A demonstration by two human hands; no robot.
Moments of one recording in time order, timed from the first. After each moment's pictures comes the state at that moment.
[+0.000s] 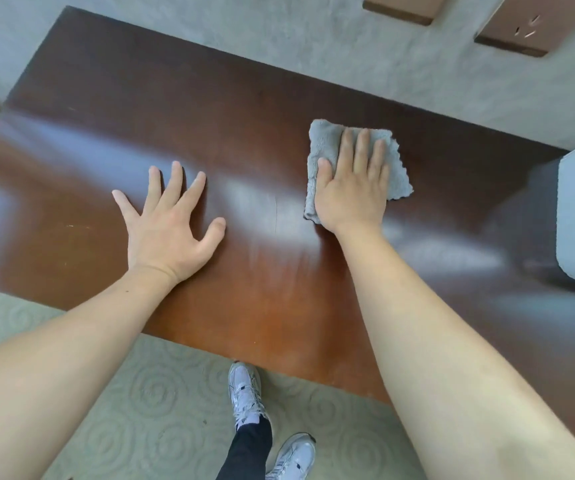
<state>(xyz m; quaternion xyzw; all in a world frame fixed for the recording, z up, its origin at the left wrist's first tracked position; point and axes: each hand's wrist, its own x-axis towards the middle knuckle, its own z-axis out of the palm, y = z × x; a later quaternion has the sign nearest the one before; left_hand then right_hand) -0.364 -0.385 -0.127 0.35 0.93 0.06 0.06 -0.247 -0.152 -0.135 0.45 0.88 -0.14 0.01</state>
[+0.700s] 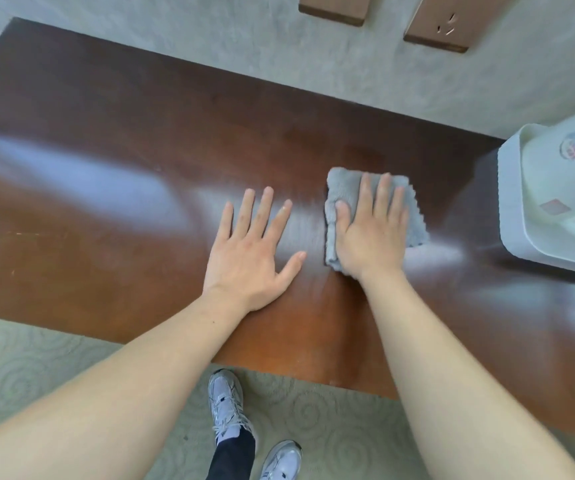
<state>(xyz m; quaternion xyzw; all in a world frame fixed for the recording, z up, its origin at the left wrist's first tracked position) -0.247 -0.298 -0.136 0.51 0.86 0.02 0.08 -0.135 -0.140 -0.133 0.50 0.86 -0.11 0.03</state>
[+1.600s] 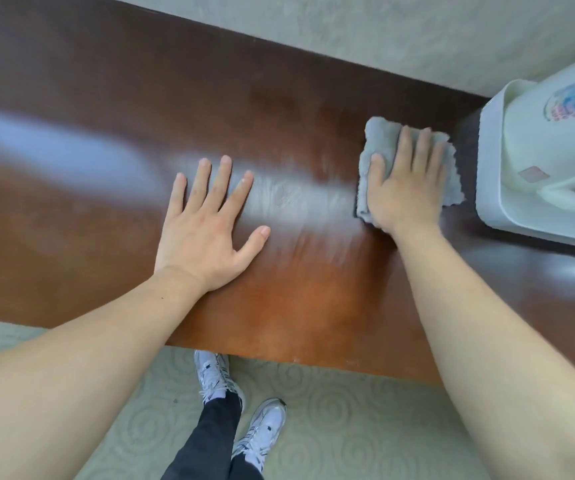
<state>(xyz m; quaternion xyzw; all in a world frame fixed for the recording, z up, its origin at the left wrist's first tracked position) -0.250 -0.298 -0.135 0.50 0.86 0.01 0.07 -0.088 -0.058 -0.131 0.54 0.84 -0.09 0.01</state>
